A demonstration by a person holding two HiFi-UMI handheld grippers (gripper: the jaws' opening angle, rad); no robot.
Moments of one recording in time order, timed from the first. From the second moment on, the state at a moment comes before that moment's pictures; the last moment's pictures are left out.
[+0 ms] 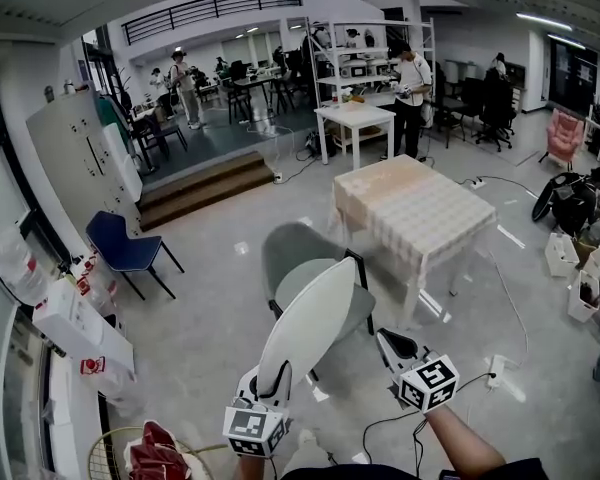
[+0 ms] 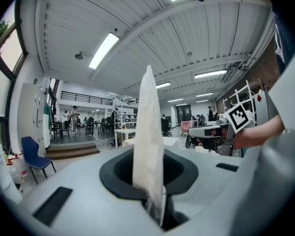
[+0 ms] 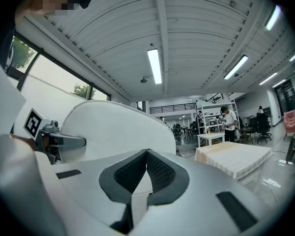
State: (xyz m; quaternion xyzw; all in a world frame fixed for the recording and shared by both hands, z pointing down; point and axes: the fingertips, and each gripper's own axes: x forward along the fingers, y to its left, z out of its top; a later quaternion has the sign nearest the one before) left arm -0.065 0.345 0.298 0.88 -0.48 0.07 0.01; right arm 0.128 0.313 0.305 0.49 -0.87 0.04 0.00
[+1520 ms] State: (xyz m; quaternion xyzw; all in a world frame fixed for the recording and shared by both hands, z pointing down) left arm -0.058 0.198 0.316 0.87 -0.48 0.06 0.04; right arm 0.140 0.173 0.334 0.50 -0.86 0.07 0.01
